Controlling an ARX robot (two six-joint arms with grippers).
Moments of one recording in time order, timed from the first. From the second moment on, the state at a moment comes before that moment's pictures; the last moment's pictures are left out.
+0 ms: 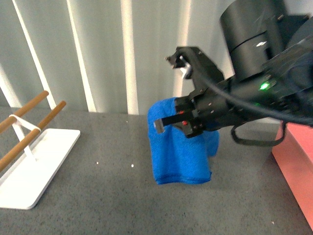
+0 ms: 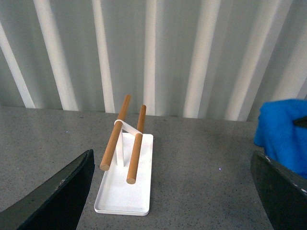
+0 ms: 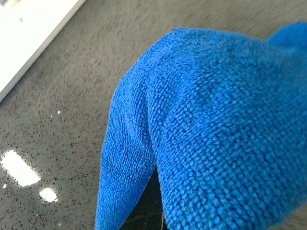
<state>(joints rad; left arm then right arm) 0.00 0.00 0.02 0.00 0.00 -0.01 0.40 1.89 1.11 0.14 -0.23 -0.07</state>
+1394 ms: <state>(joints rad) 0.00 0.00 0.02 0.00 0.00 -0.01 -0.19 1.53 1.31 -0.66 0.26 -0.09</state>
